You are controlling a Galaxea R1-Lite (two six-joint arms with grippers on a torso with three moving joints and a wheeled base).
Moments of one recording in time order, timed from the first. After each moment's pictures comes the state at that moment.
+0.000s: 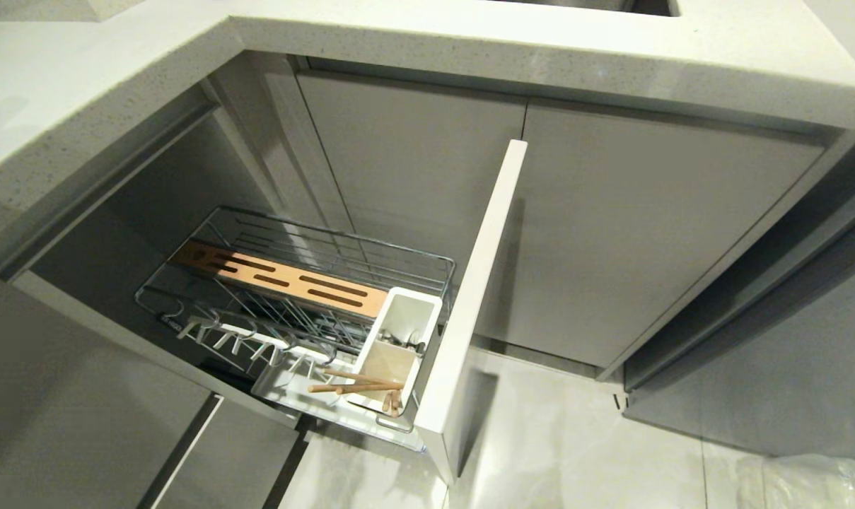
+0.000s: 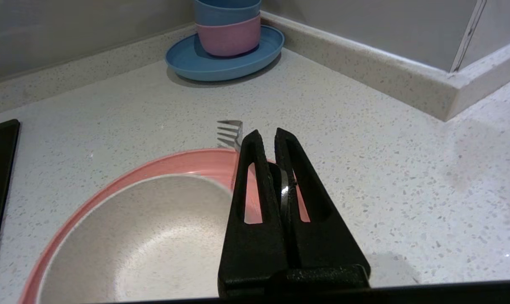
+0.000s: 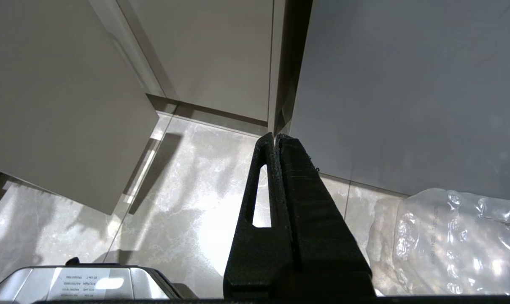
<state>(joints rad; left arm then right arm) 0.22 1.31 -1.36 -0.29 0.57 0.02 0.00 0.00 0.00 0.00 0.00 0.00</state>
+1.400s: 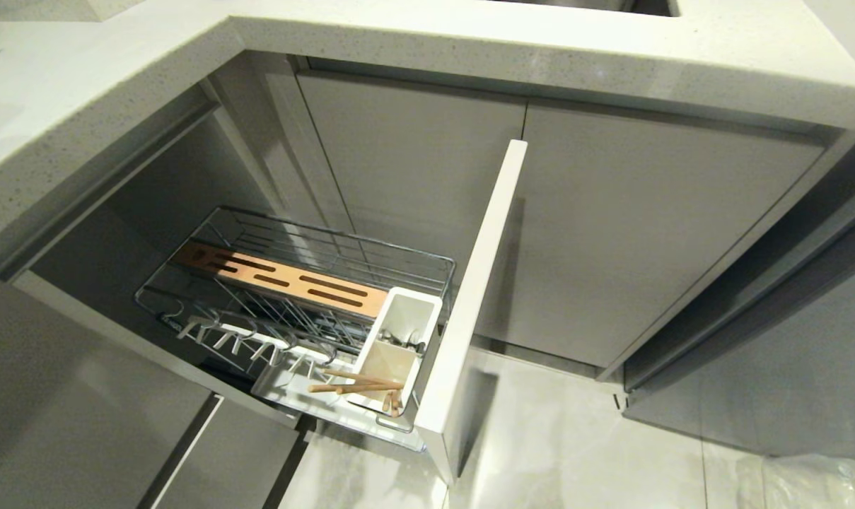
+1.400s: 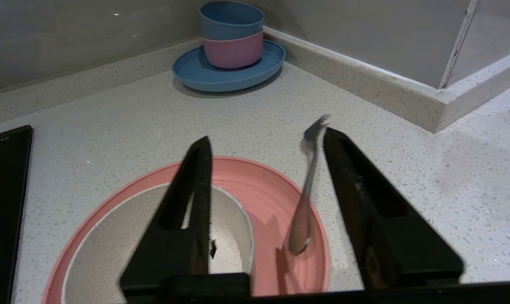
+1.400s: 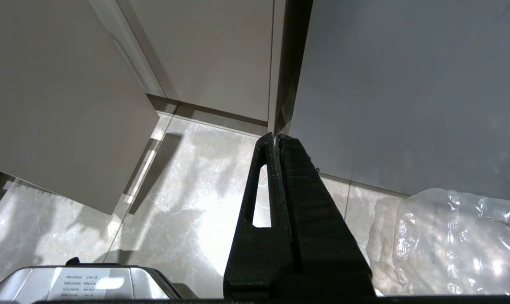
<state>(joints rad) 0.22 1.26 -1.34 -0.29 0.57 0.02 0.00 0.00 0.00 0.00 0.00 0.00</state>
